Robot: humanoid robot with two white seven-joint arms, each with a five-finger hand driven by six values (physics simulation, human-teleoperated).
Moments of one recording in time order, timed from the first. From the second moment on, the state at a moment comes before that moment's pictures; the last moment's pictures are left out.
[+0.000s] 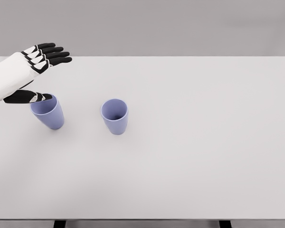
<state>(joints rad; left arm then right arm) -0.31 1.03 -0.36 -1.74 -0.29 -0.61 0.06 0.01 0.00 -0.23 0.04 0.14 -0.09 0.04</state>
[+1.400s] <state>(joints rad) -1.45 1.09 -1.61 -1.74 -0.16 -0.61 0.05 0.01 0.00 -0.22 0.05 0.14 -0.08 0.04</state>
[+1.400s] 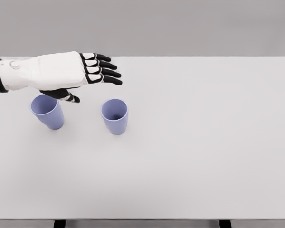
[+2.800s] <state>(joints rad) -1.48 0.89 -1.42 -1.76 -0.24 -0.61 -0.53 0.01 0.00 -0.22 0.05 0.14 -0.08 0.04</state>
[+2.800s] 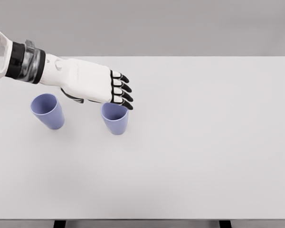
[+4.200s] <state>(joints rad) -1.33 0.73 -1.44 -1.58 -0.37 -0.61 -0.53 0.01 0.00 -0.22 0.05 0.14 -0.08 0.04</state>
